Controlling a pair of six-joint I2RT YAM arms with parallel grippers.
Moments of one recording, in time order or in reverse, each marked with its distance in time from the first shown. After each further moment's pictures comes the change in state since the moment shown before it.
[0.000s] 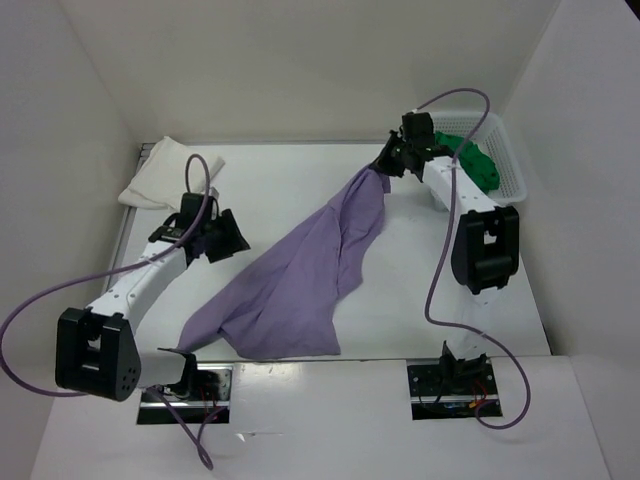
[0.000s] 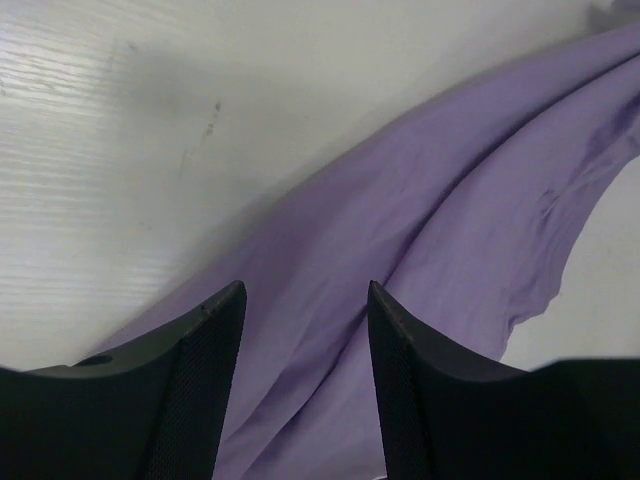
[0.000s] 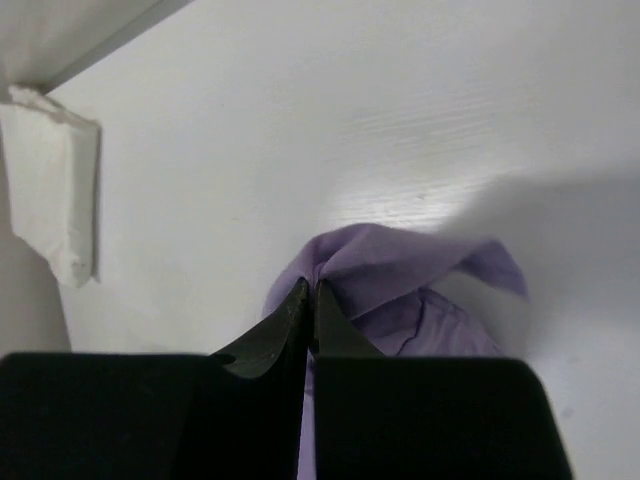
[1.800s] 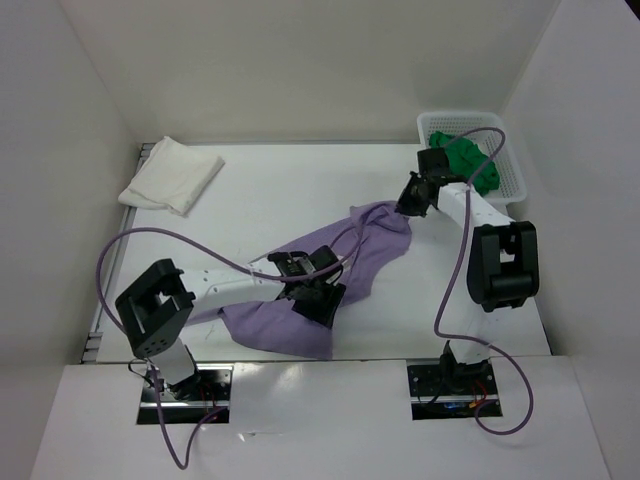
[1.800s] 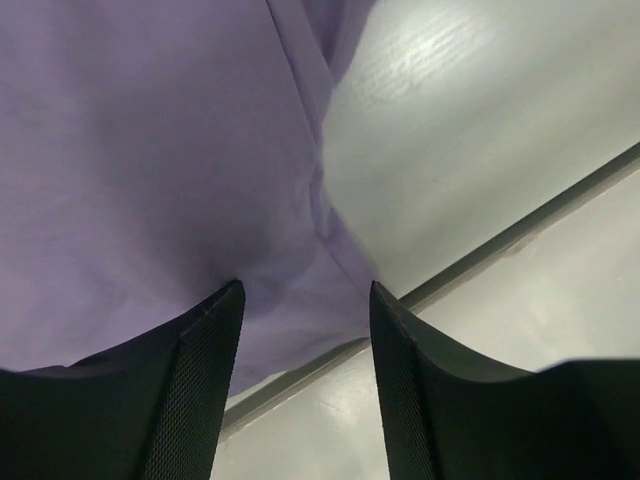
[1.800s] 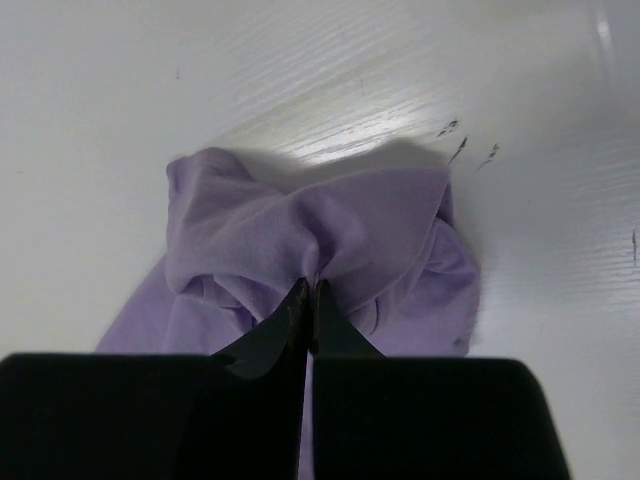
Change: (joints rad) left arm -0.827 0.365 0.193 -0.100 -0.021 0.039; right arm -0.076 -0.207 -0.407 -0.049 0.151 -0.049
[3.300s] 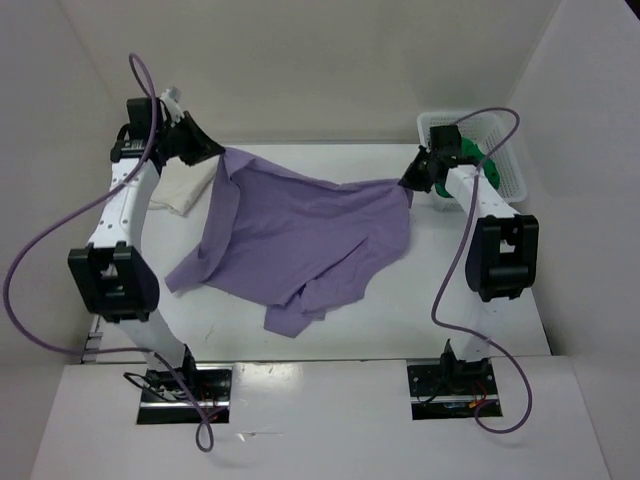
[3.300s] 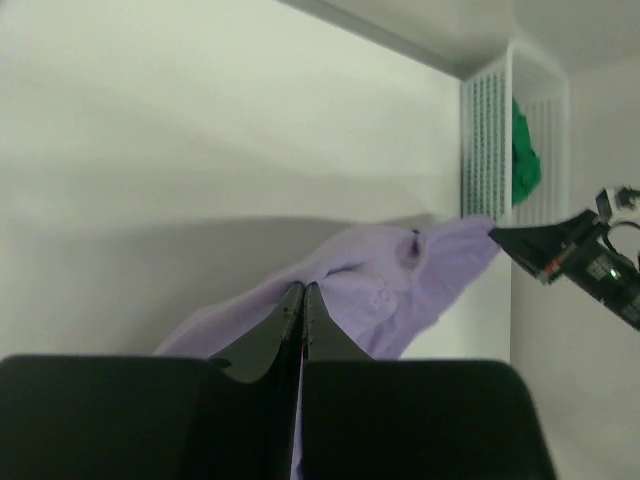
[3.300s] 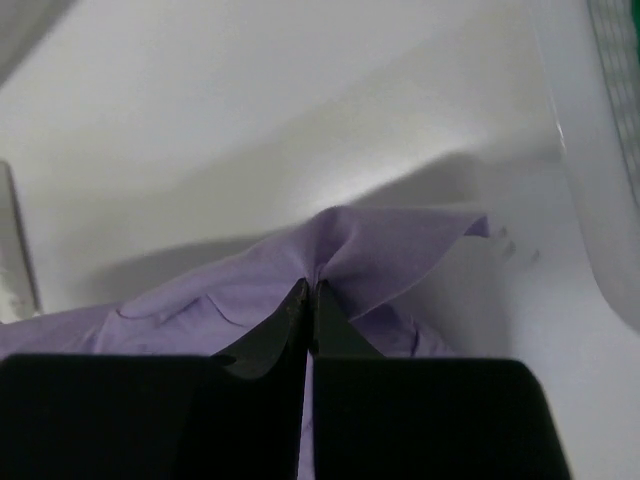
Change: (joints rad) left arm 1.056 0.031 0.578 0.021 0.396 0.015; right arm -0.066 0.046 0.151 0.005 -0.089 0.018
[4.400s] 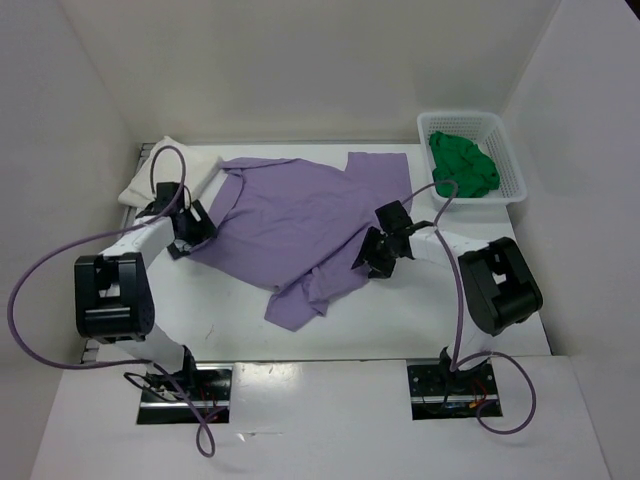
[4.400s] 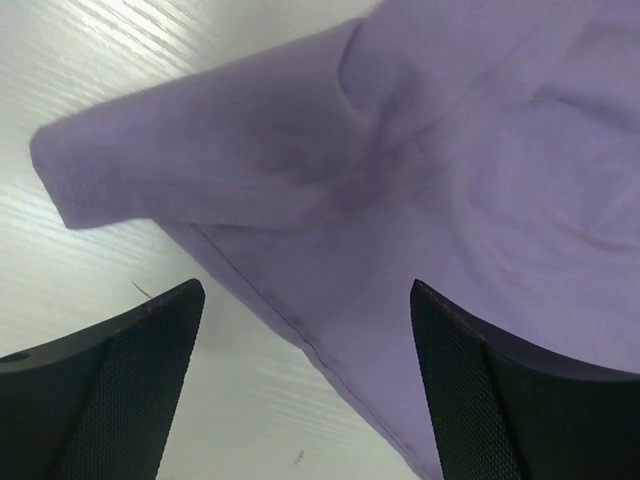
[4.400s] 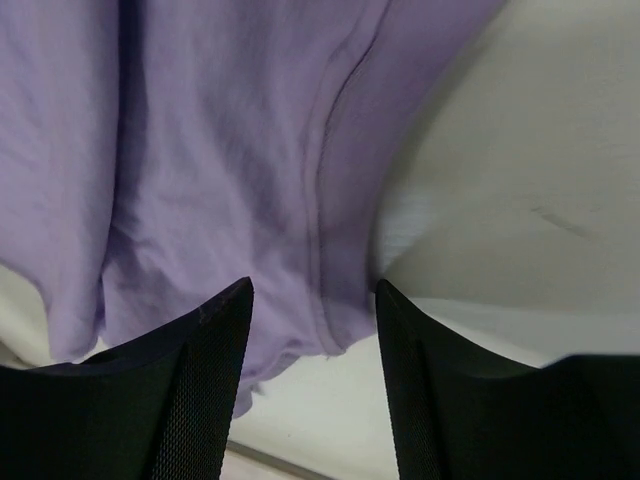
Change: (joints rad) left arm 0.028 -0.106 -0.671 0.132 -0.519 0.001; right arm 0.333 -0.192 -0.573 0.090 -0.027 0.209
